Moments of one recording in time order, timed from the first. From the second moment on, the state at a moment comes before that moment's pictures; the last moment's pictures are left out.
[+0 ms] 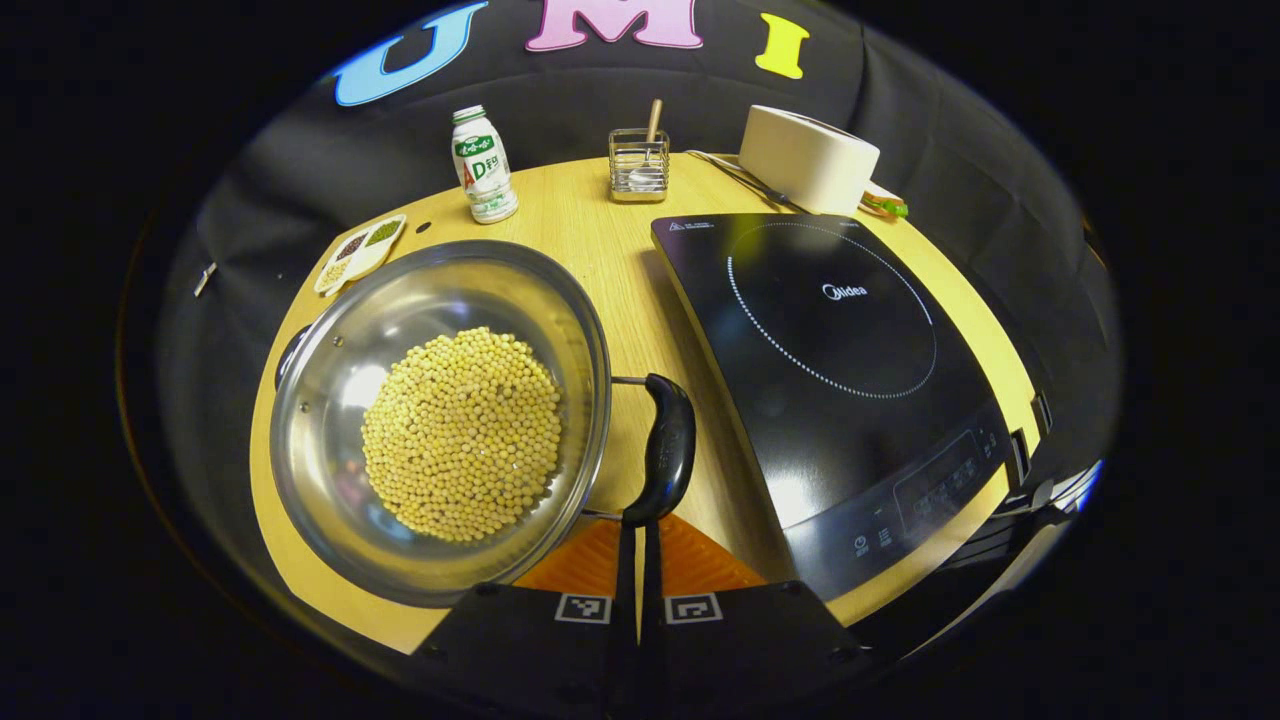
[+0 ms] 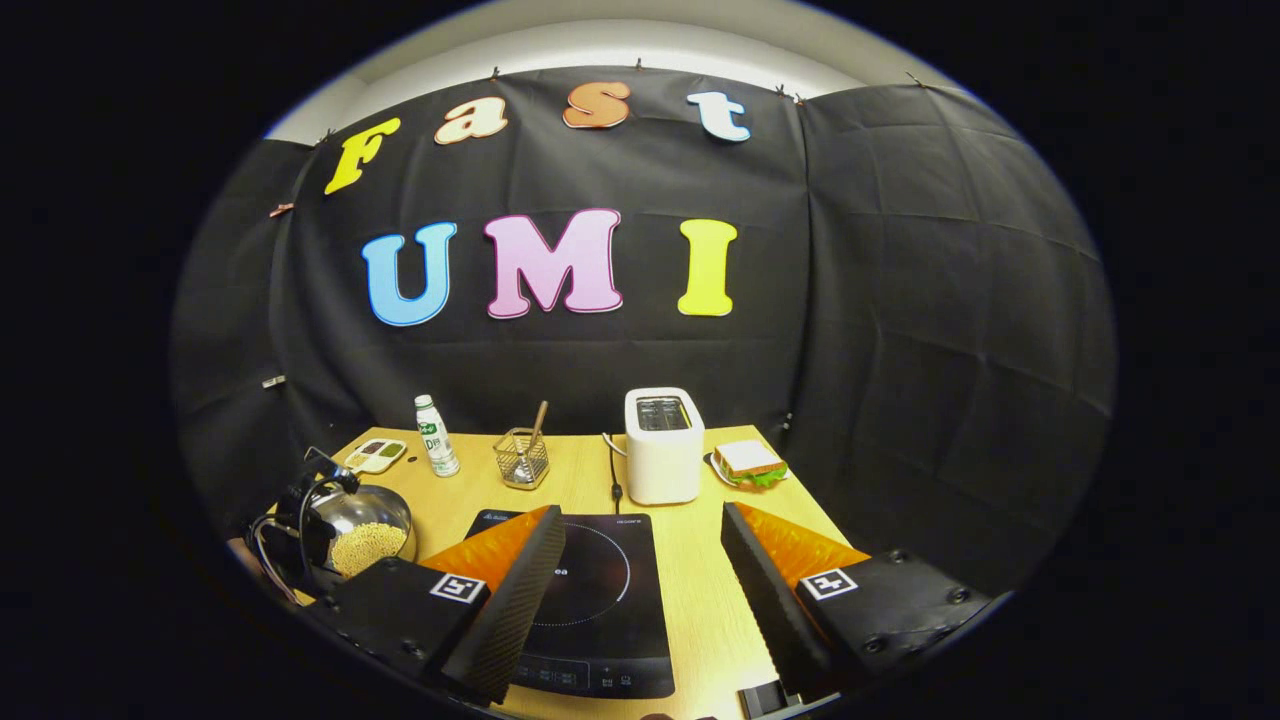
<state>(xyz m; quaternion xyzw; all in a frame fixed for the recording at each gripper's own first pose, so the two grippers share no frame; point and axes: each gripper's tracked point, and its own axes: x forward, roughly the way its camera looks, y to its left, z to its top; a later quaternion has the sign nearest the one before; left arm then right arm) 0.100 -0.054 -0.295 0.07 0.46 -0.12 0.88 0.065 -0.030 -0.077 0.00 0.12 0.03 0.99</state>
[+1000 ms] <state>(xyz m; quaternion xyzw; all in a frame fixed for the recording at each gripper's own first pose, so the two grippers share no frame) 0.156 -0.078 -0.285 0.00 0.45 -0.05 0.89 0.104 -0.041 -0.102 0.02 0.14 0.12 0.98</state>
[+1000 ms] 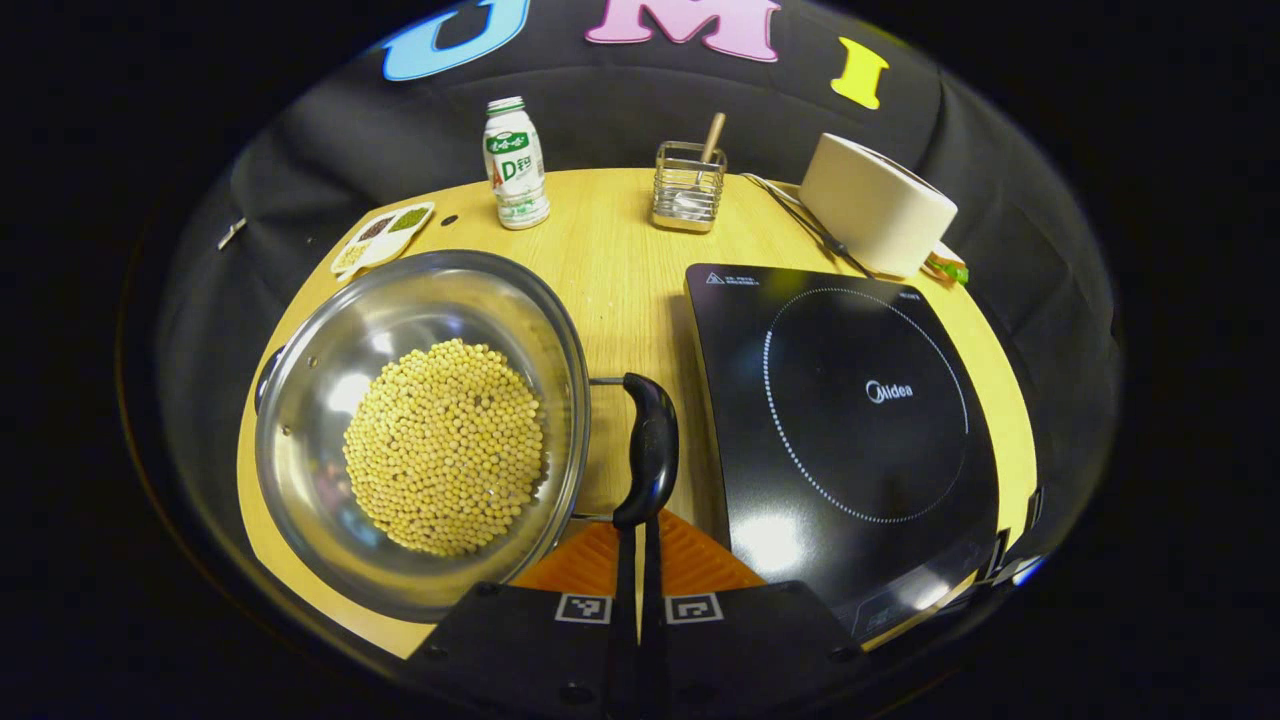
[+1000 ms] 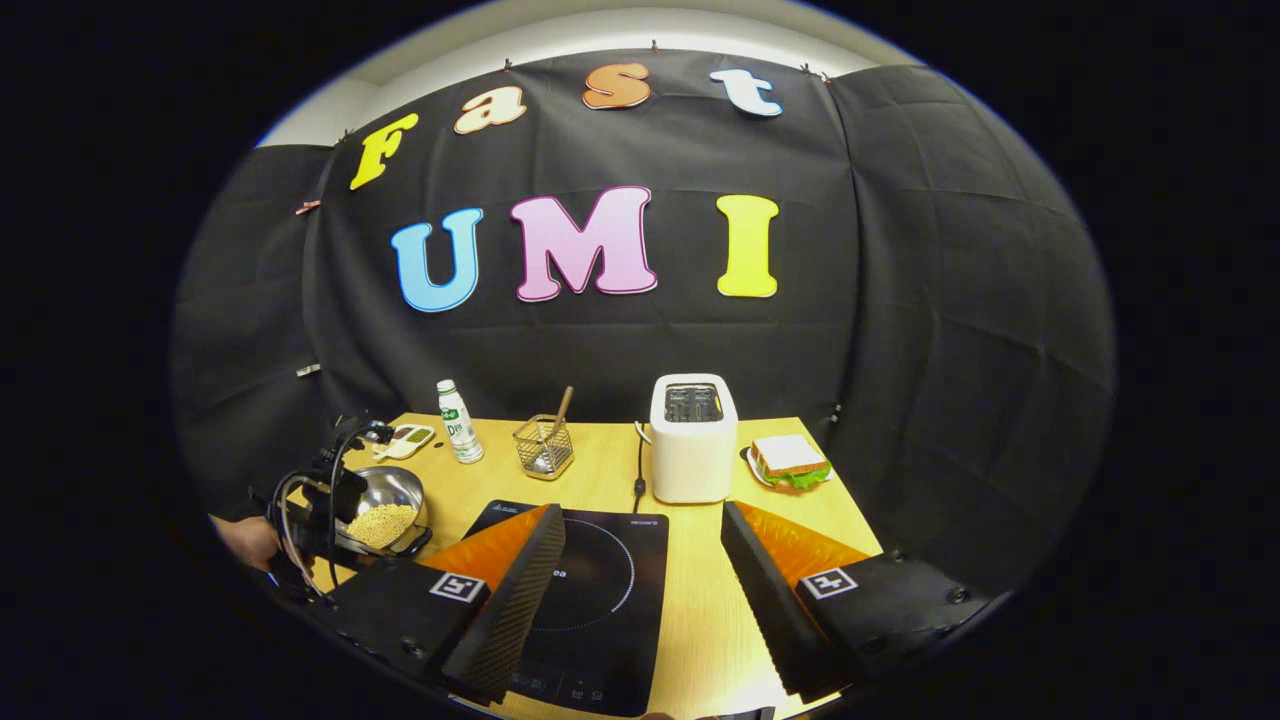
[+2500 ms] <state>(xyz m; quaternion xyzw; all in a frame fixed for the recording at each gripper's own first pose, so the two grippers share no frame) 0.066 0.123 -0.198 -0.08 0.26 -0.05 0.96 0.055 0.146 -0.124 -0.01 0.18 0.10 0.98</state>
